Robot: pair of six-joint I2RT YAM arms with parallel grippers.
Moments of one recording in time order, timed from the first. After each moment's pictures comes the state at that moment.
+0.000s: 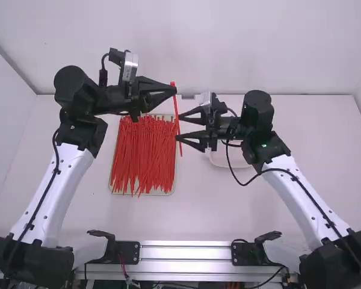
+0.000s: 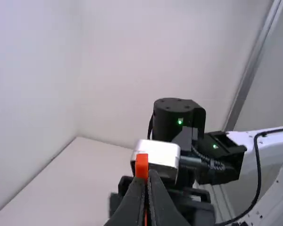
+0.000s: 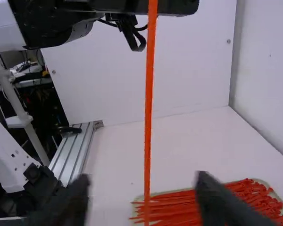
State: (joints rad) left arm -0.14 1.30 1.34 0.24 1.22 -0.41; right arm 0.35 1.31 1.09 0.07 -1.18 -0.03
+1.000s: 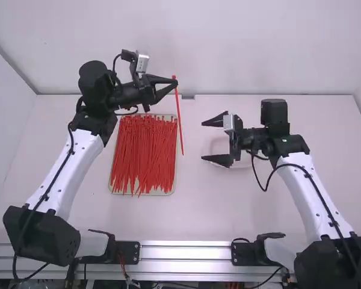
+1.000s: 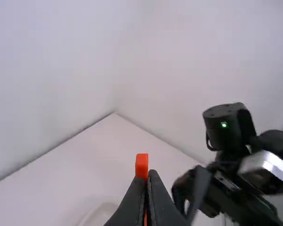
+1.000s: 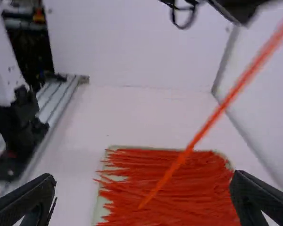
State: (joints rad) left arm -0.13 1.44 1.34 0.11 1.02 -0.39; right arm 0.15 1.31 1.09 -0.53 -1.35 -0.98
